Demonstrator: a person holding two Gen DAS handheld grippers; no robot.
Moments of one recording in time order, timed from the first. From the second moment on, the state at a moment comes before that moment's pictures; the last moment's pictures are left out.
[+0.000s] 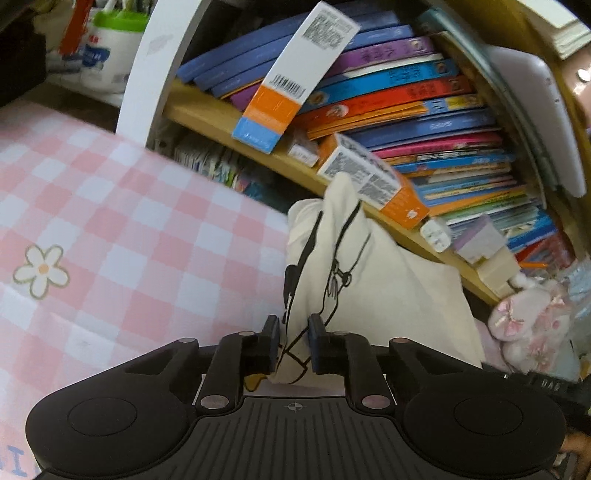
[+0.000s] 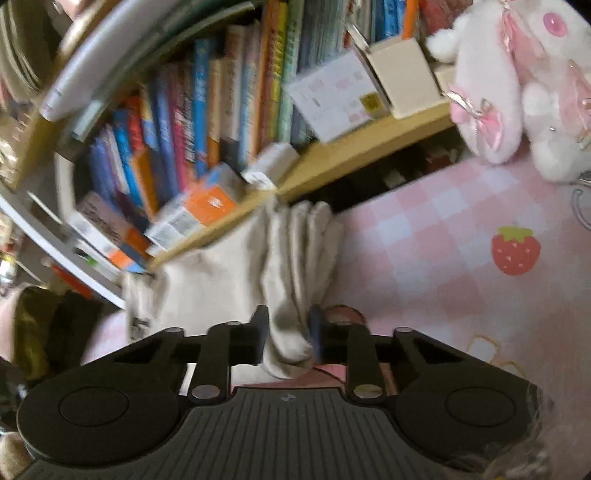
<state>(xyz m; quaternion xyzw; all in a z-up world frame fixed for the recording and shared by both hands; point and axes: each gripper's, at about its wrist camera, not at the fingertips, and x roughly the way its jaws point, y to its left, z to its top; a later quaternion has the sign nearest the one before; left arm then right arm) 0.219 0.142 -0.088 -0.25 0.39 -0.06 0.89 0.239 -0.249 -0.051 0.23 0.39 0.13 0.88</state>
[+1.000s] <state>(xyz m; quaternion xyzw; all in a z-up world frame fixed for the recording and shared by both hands) 0.137 0.100 -0.050 -0.18 0.37 -0.03 0.91 0.166 -0.209 -0.016 0.10 0.37 0.07 0.92</state>
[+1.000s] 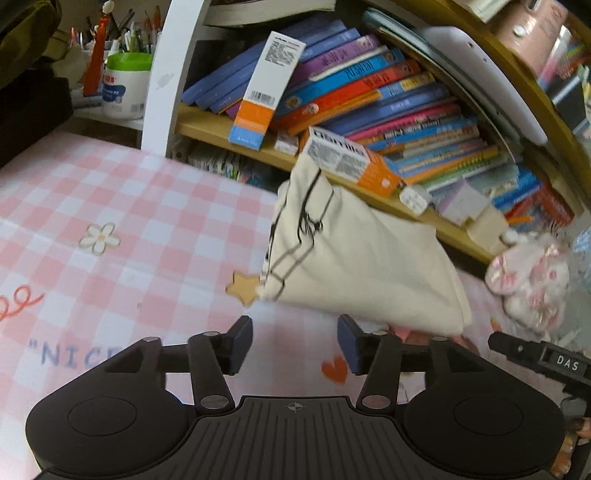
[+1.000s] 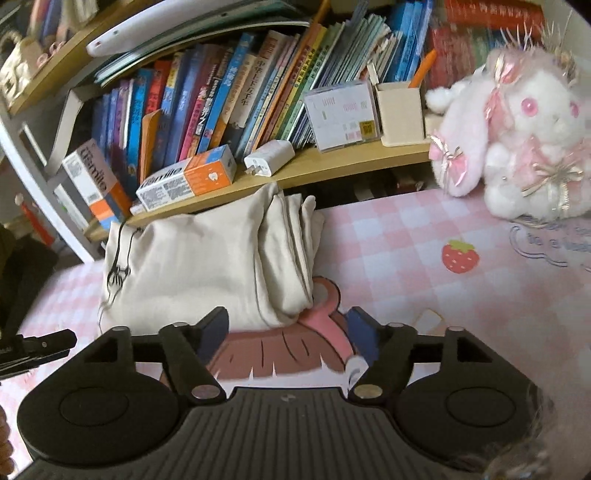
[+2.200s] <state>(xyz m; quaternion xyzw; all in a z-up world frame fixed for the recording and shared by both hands) 0.029 0.064 -0.043 -0.05 0.36 0.01 0.93 0.028 -0.155 -0.019 0.04 0.36 0.02 0.93</state>
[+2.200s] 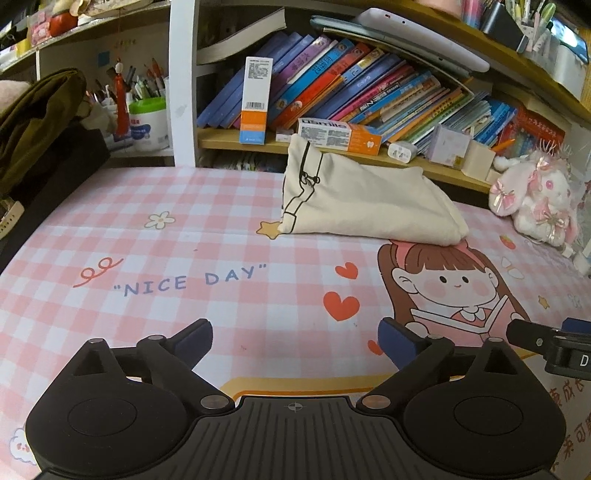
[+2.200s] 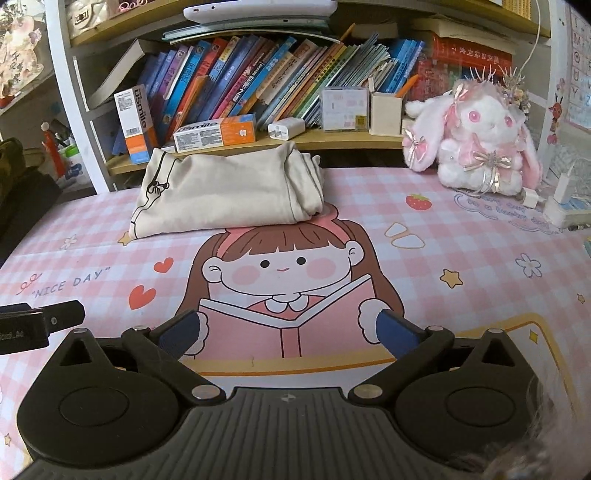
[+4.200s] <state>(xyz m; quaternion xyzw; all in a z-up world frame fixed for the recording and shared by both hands) 0.027 0.068 -0.042 -0.05 0.37 0.00 0.93 0.026 -0.138 -0.025 0.04 0.36 0.02 0.93</state>
